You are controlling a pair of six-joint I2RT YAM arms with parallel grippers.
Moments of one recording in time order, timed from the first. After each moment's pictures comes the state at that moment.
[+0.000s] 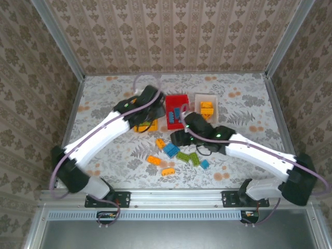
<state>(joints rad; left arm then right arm) -0.81 1.41 1.36 -0.84 -0.28 -0.96 0.87 1.33 1.03 -0.53 0.07 0.48</state>
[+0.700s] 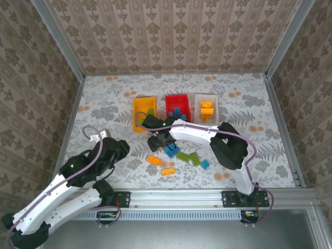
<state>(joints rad) -0.88 0.58 0.79 -1.03 -0.36 -1.15 0.92 2.07 1.59 -0.80 0.10 0.43</state>
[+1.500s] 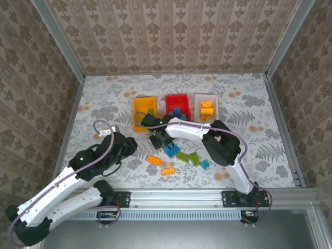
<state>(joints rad) -0.88 0.69 0.79 -0.90 -0.29 -1.10 0.91 2.14 1.65 -0.82 0.10 0.42</state>
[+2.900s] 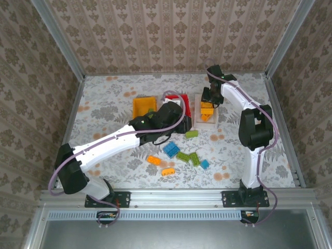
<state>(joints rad) -1.05 1.48 1.31 -0.49 -0.15 -0.74 0.20 2.06 1.77 -0.88 0.02 0.44</state>
